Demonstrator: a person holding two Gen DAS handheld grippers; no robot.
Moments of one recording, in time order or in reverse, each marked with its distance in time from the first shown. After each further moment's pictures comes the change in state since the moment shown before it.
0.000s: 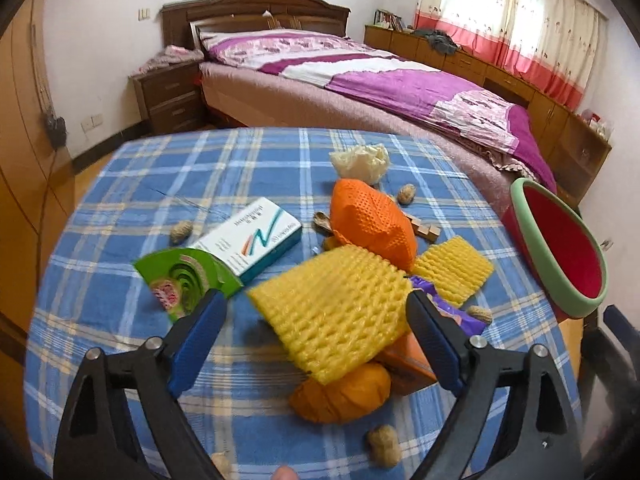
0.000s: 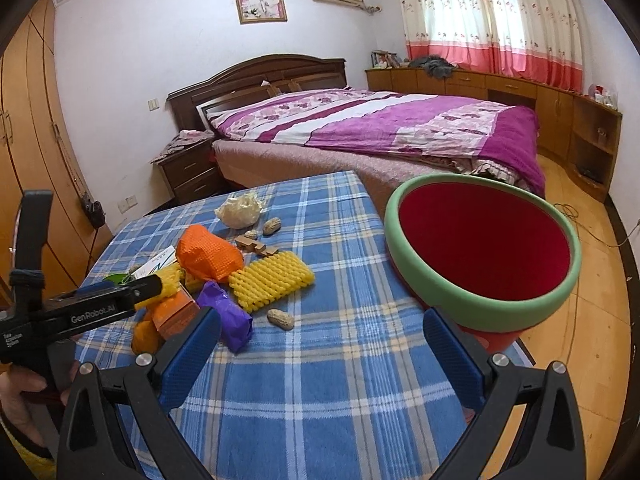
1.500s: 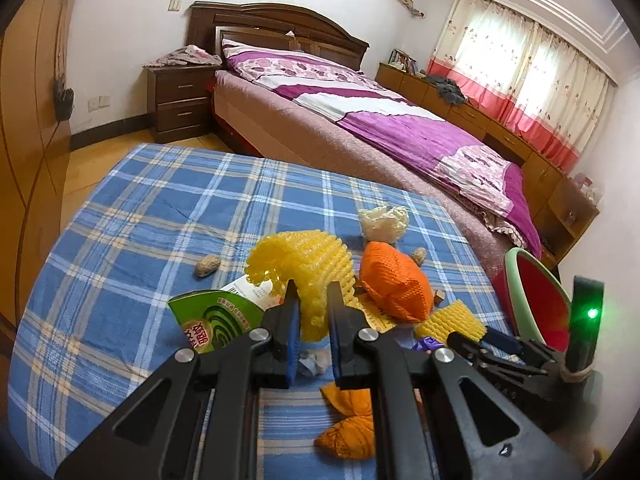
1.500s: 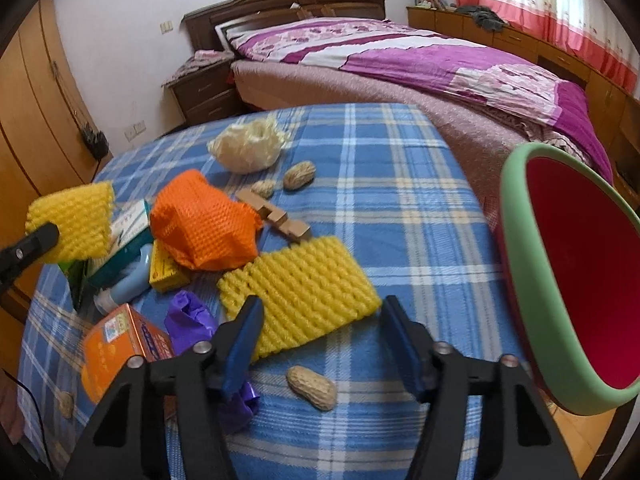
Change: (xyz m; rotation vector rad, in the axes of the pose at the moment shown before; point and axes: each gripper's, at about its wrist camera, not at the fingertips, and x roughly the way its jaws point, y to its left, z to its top) left arm -0.008 0.053 0.022 -0.156 -0.107 -0.076; right arm 0.134 0.039 0.025 -0.114 0.287 0.051
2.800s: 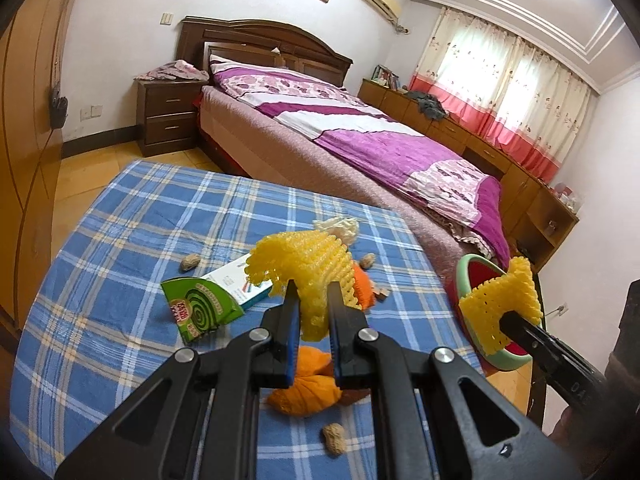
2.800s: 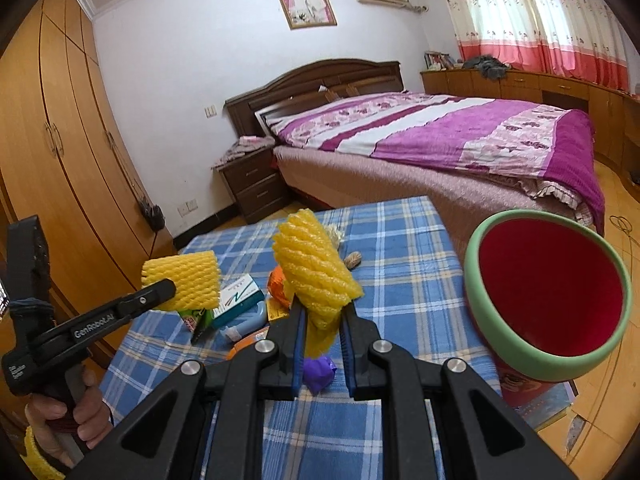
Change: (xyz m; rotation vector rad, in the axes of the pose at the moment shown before) left arm -0.065 -0.037 -0.010 0.011 -0.057 -0.067; right arm -0.151 0.001 -0.025 0.060 -0.314 0.171
